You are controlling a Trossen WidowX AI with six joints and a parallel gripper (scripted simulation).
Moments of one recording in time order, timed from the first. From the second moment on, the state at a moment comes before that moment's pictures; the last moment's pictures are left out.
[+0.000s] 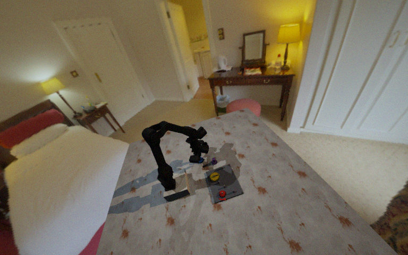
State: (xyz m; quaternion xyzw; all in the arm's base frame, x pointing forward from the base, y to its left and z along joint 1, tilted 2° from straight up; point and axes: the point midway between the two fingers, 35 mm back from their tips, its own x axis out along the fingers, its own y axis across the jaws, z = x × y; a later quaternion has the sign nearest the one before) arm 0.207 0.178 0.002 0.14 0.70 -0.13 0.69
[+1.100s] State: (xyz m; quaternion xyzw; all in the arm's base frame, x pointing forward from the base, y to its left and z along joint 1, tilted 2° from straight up) arm 0.215 0.187 0.042 0.14 0.70 -0.13 0.69
